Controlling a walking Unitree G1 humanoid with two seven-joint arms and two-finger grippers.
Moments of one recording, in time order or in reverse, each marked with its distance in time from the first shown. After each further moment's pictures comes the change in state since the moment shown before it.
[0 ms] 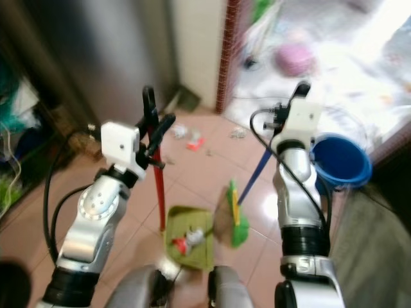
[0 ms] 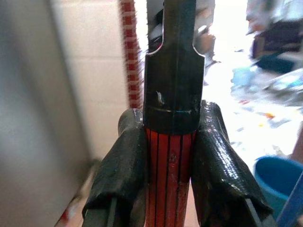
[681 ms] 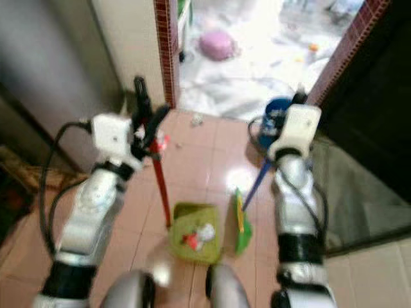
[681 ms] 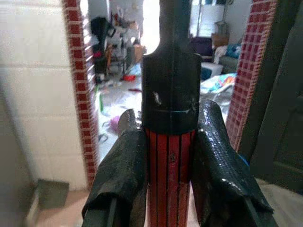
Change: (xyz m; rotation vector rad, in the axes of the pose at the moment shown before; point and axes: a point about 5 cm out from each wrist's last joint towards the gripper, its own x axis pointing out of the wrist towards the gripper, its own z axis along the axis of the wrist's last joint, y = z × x) left arm 0.000 0.018 -0.002 -0.006 -0.001 0.077; right arm -0.011 0.010 -0.012 -0.008 0.044 0.001
